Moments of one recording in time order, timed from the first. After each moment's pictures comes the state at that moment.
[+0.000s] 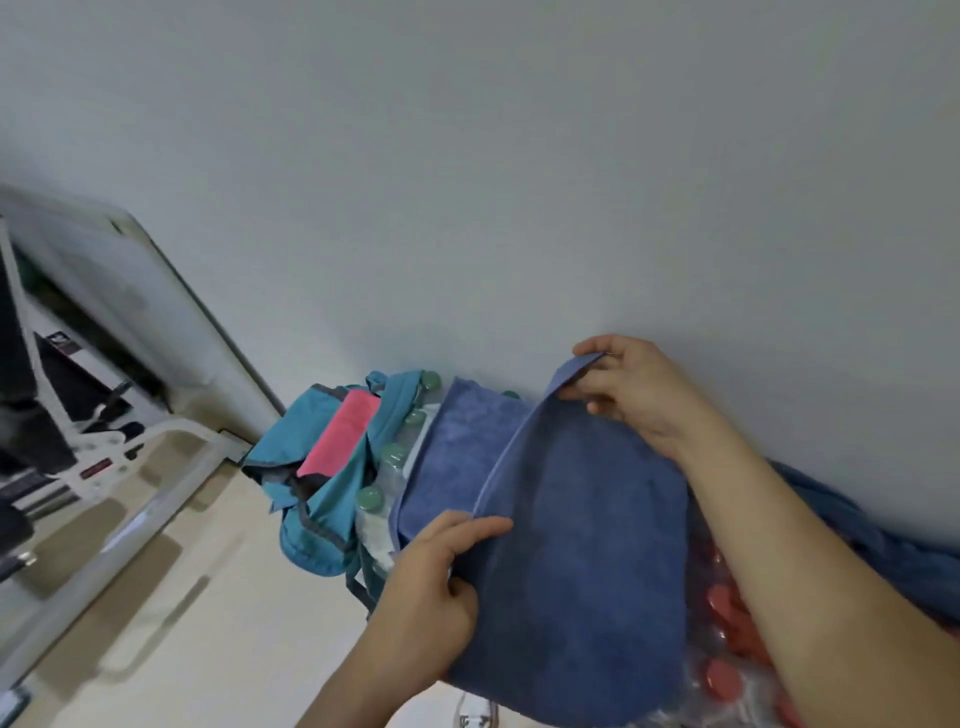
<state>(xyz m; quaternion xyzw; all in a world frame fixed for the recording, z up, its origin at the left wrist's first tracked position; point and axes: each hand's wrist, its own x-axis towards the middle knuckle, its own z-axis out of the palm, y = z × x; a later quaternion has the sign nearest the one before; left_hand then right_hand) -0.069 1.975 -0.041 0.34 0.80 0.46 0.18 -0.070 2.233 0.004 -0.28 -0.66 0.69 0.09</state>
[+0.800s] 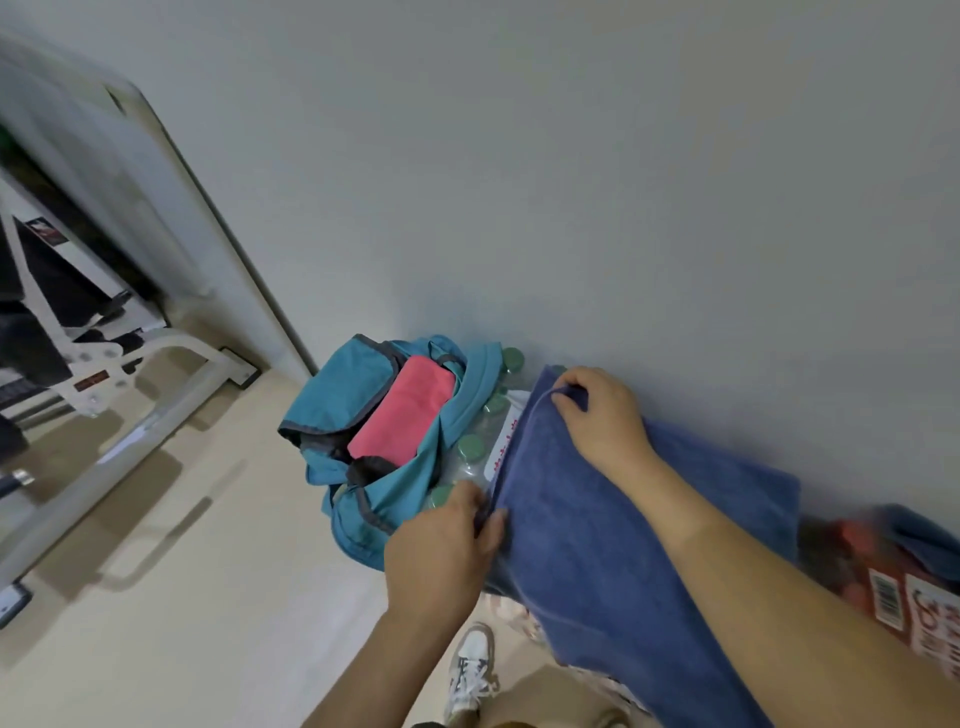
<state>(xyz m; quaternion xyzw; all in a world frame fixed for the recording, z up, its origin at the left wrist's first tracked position) -0.174 1.947 -0.103 0.18 0.96 0.18 0.15 -0.194 2.158 -0.107 -0.24 -0.90 0.35 0.08</state>
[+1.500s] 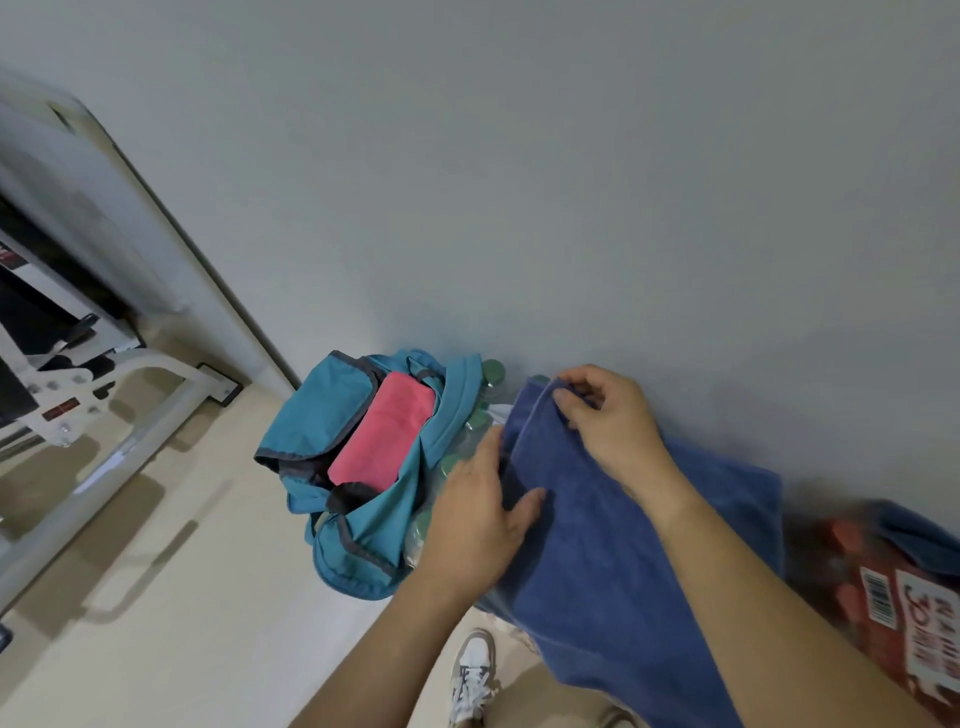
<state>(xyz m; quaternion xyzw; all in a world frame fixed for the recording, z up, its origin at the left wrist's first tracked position) -0.204 1.992 -0.095 0.27 0.87 0.35 0.19 -0.188 2.166 -0.094 -0.28 -0.78 0.54 0.15</state>
